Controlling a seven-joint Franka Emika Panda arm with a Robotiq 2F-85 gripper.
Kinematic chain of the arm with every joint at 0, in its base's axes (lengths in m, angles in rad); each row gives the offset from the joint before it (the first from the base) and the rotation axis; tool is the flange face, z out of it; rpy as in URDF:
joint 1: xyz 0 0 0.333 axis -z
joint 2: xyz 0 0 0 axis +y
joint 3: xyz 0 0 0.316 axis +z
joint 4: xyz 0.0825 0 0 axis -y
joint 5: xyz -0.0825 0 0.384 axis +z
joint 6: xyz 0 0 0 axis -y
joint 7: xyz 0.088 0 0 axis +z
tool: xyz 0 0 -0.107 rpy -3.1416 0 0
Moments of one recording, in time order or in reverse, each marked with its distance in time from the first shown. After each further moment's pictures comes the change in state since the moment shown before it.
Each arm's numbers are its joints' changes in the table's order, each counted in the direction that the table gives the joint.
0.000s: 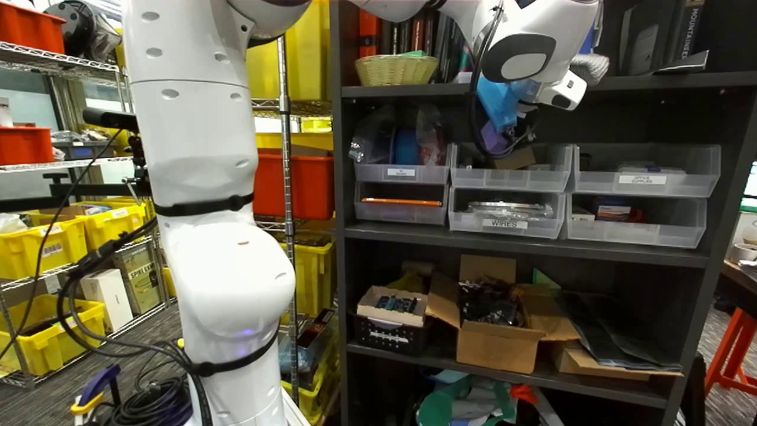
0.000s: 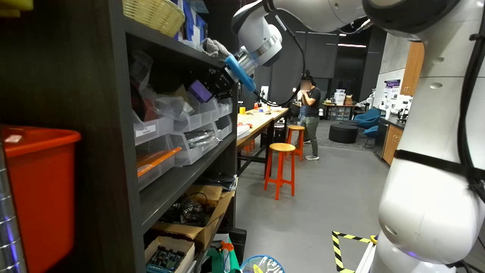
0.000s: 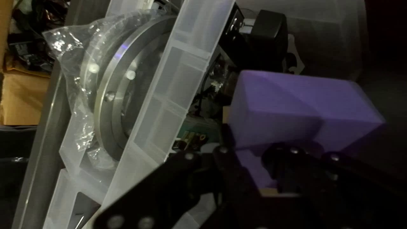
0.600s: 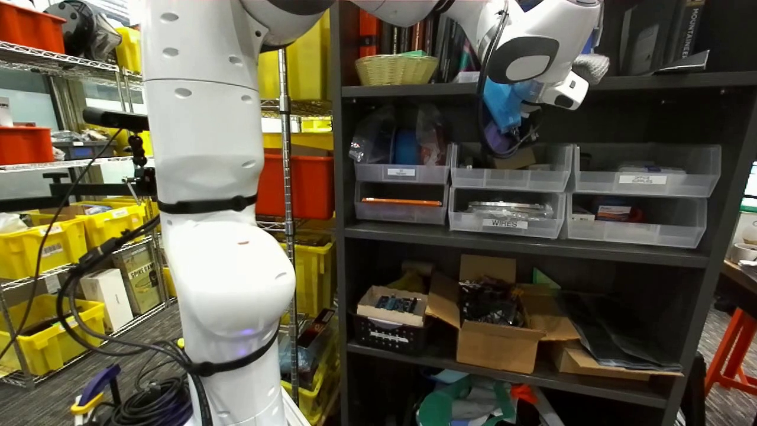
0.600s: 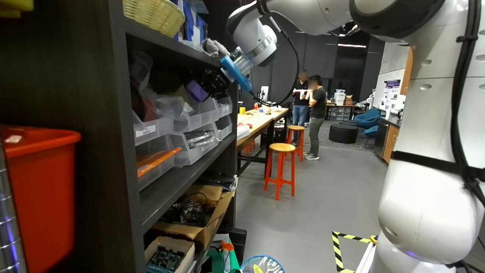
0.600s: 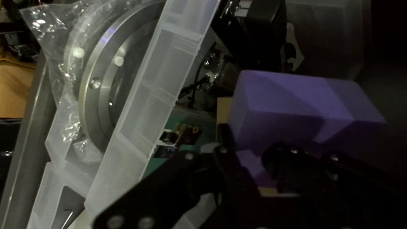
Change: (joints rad) arm 0.001 0.054 0.008 0.065 0.000 -0.002 0.000
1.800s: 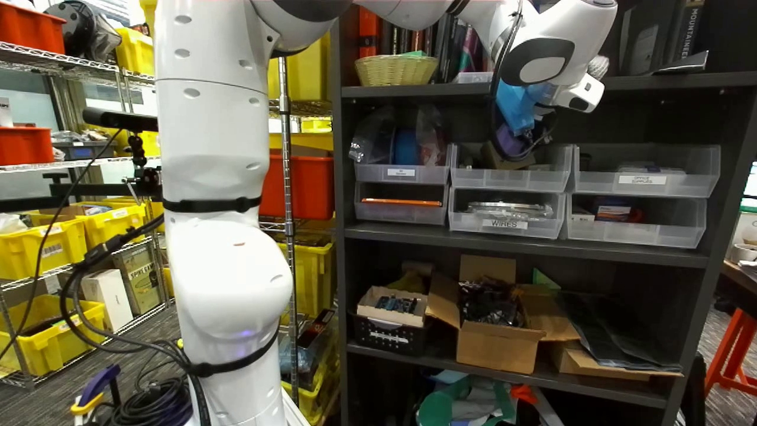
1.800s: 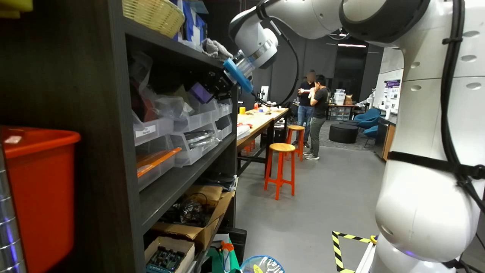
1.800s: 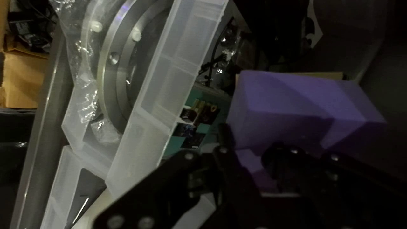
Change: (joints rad) arm 0.039 0.047 0.000 0.048 0.000 -0.013 -0.002
